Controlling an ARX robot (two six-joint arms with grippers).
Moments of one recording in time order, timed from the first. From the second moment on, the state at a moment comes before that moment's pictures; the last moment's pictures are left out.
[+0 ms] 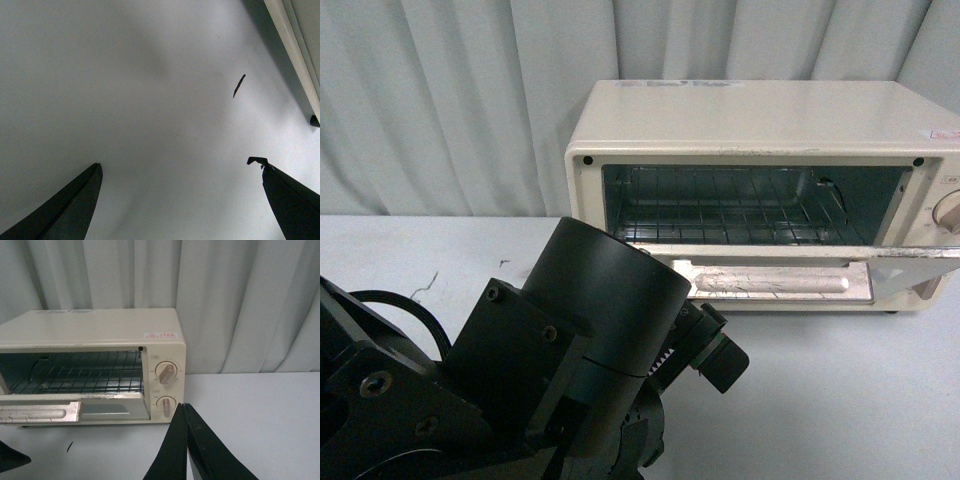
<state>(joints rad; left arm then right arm) -0.65 2.01 0.79 0.38 -0.07 -1.28 0.00 0.19 0.01 0.19 0.00 -0.02</state>
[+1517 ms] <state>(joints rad) -0.65 1.99 0.64 0.70 -0.26 -1.41 0.00 0.00 0.01 0.00 0.00 -0.01</state>
